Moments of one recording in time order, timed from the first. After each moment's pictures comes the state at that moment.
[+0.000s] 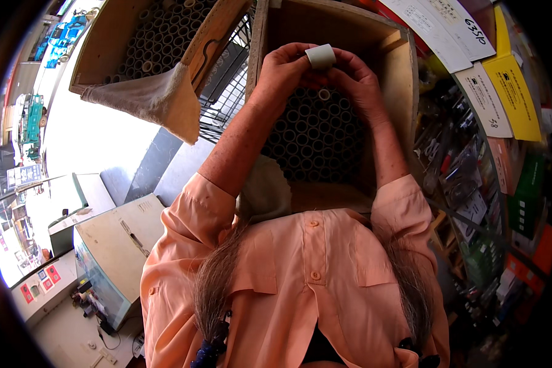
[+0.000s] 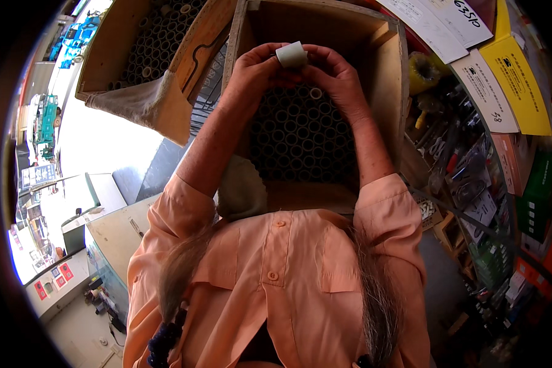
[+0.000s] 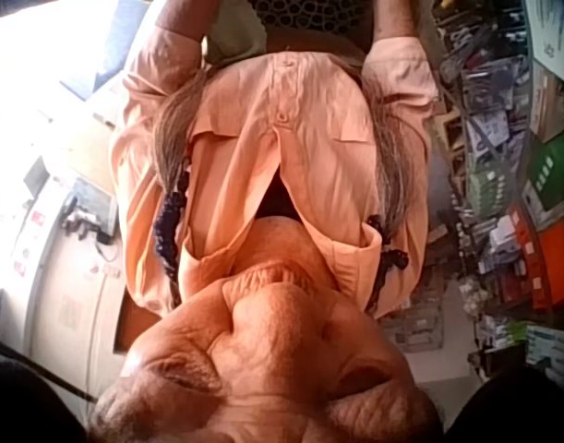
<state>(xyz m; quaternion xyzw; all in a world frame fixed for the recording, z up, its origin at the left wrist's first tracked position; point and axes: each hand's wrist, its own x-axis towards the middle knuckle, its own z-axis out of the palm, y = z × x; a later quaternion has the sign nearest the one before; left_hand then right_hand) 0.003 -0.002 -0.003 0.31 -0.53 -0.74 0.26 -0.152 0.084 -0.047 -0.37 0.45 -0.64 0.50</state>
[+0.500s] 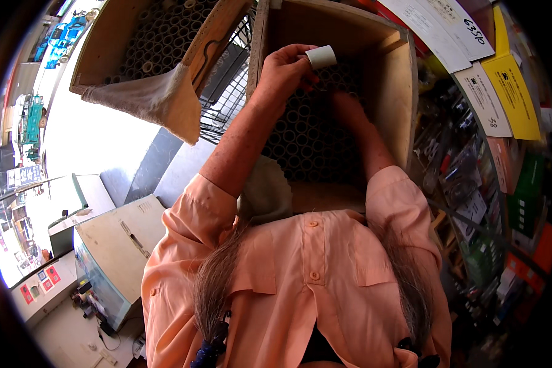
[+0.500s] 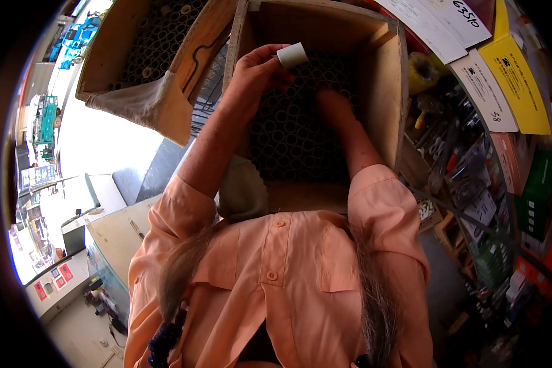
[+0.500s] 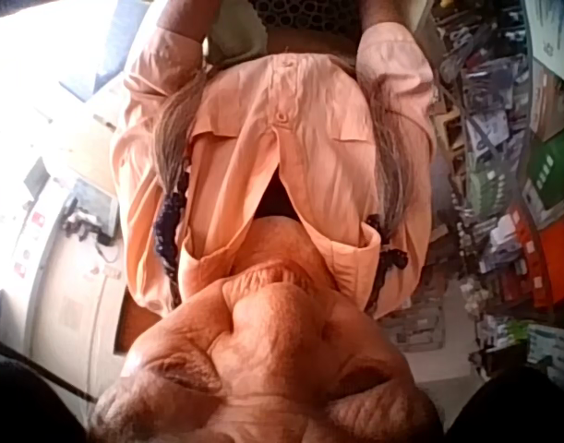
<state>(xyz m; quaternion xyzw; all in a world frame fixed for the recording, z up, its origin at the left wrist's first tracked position) 0.001 -0.003 -0.006 0.34 -0.55 -0.71 0.26 -0.155 0.086 -0.142 -0.61 0.74 -0.11 0.25</state>
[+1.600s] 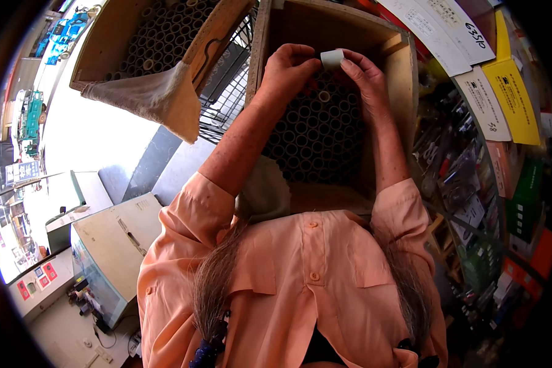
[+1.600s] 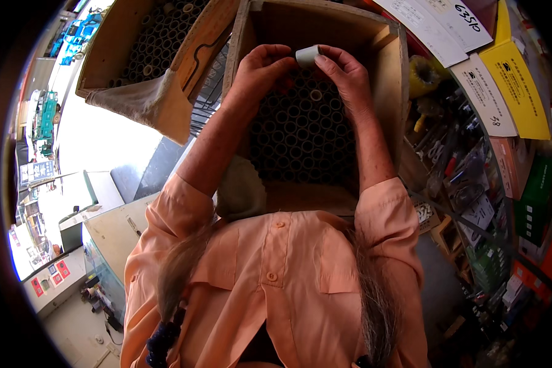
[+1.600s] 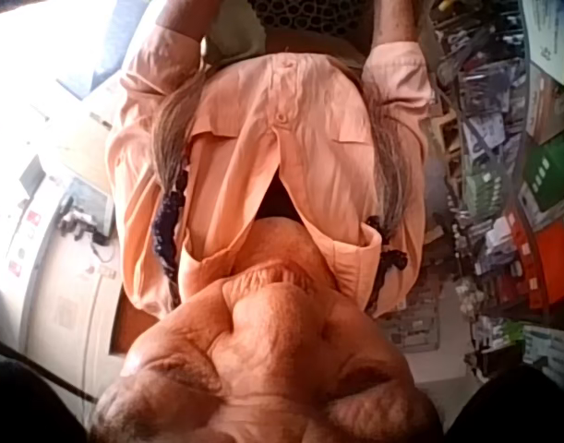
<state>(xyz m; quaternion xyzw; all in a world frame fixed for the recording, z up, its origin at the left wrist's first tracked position) 0.001 -0.003 -0.013 0.39 -0.59 -0.66 0.26 -0.161 0.082 -0.049 -0.33 0.50 -0.66 0.45</state>
